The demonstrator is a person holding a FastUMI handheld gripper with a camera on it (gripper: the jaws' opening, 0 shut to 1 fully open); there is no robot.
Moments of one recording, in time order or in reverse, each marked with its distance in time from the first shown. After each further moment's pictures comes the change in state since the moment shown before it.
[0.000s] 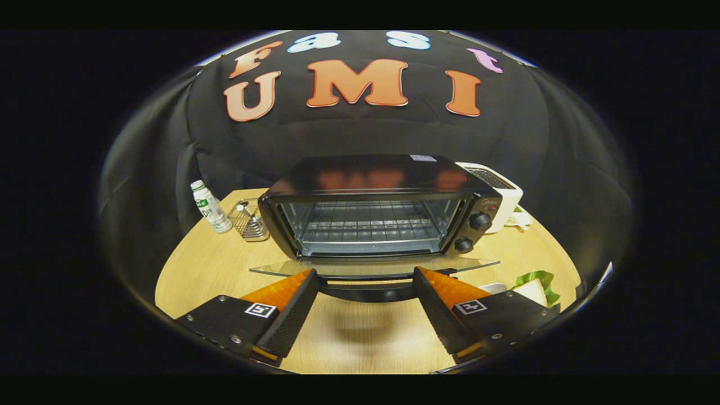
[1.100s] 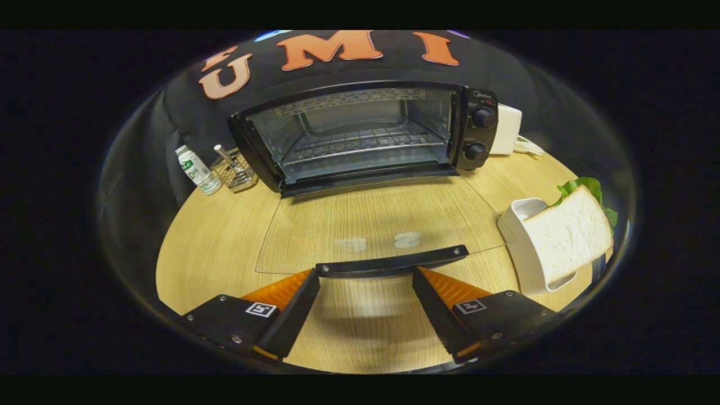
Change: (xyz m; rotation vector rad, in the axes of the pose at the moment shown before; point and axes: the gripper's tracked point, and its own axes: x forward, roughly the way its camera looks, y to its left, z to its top) arm 0.017 0.003 -0.128 0.136 0.242 0.038
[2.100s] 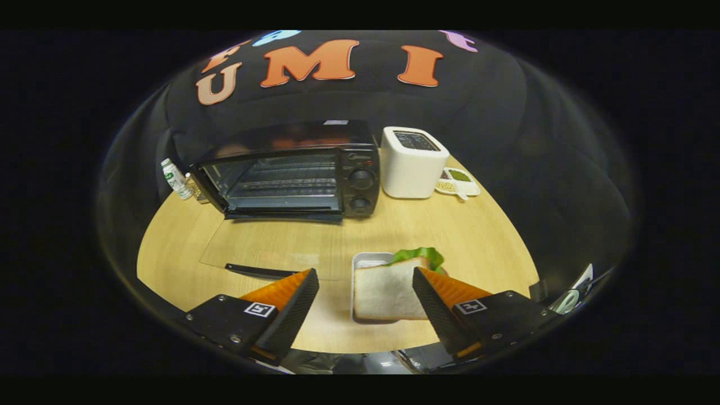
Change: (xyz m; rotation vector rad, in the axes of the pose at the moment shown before) arm -0.089 -0.185 0.094 -0.150 -0.032 -0.132
